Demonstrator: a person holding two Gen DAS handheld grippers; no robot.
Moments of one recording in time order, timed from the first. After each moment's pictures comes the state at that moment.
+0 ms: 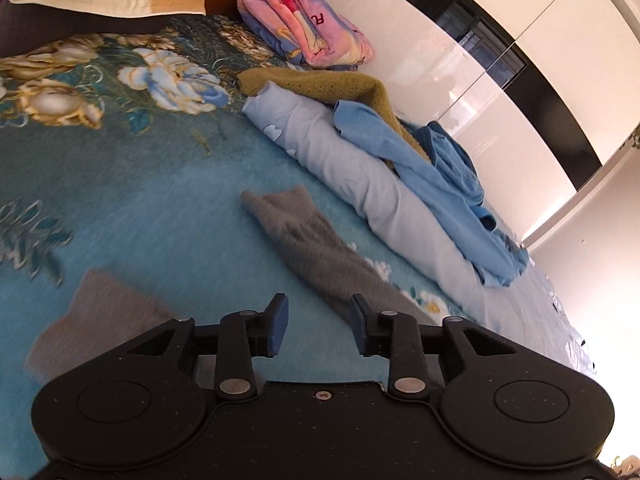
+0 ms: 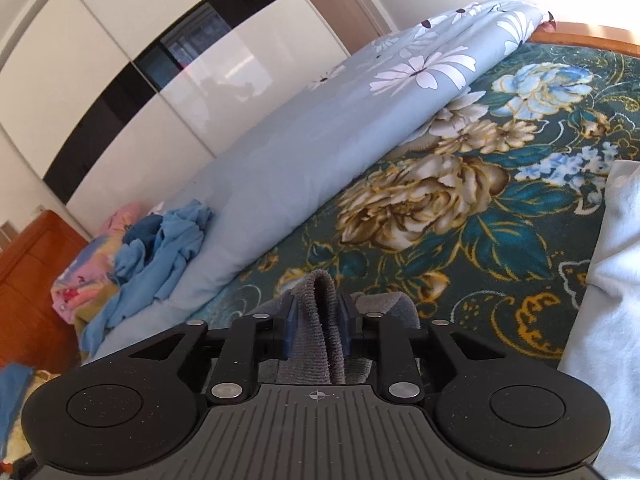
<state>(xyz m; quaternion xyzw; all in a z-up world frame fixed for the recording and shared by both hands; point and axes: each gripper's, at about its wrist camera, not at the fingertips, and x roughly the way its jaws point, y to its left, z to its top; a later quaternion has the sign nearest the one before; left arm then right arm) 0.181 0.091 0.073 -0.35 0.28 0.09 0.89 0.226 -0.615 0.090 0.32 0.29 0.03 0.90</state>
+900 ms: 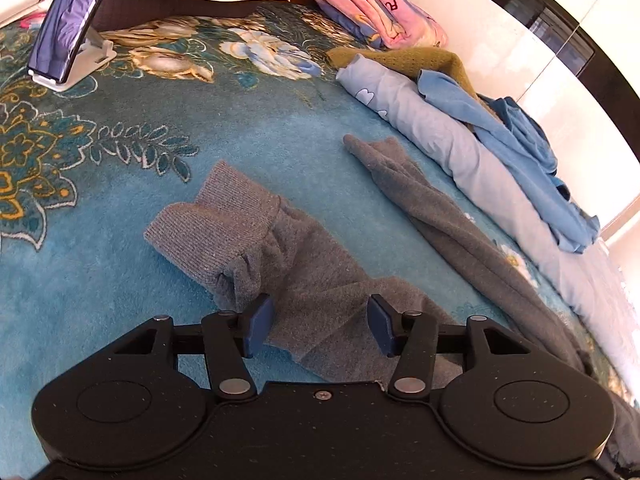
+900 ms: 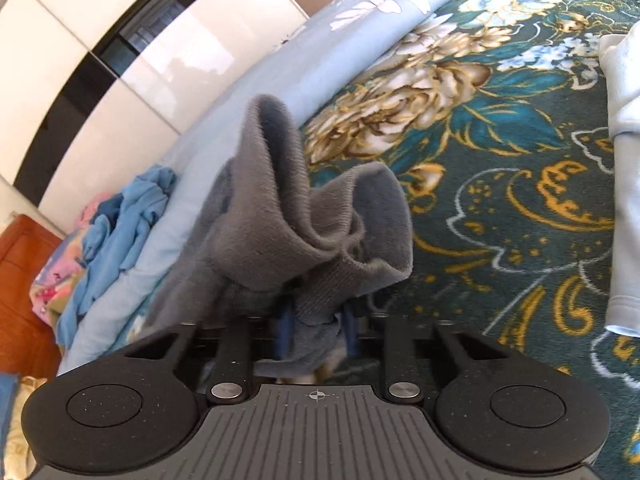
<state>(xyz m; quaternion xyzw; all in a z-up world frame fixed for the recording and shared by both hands) 0.122 0.061 0.049 -0.33 0.33 0.20 0.86 0.237 -0.573 0.024 0.35 0.34 -0.01 0.88</state>
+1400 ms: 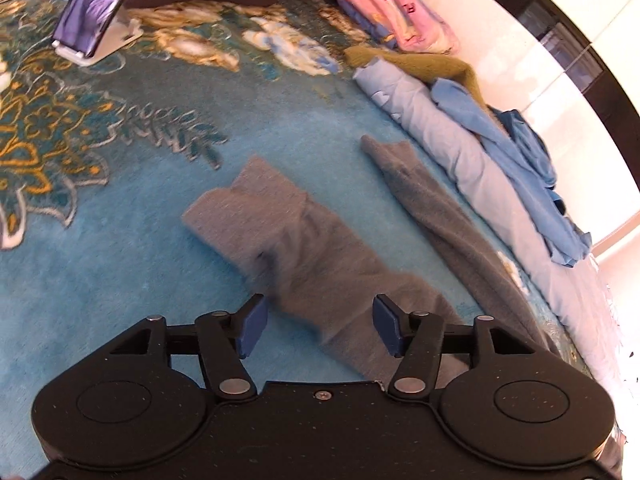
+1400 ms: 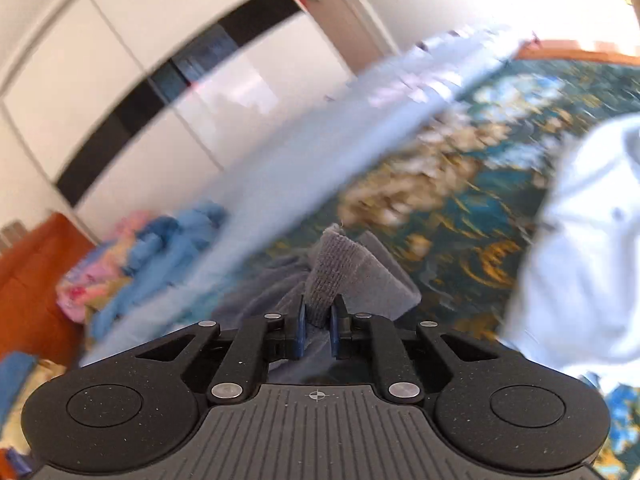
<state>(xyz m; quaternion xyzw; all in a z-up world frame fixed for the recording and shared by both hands) 0.097 0.077 0.050 -0.37 0.33 0.20 0.84 0.153 -0.597 0.075 0.30 0.30 0.00 0.91</state>
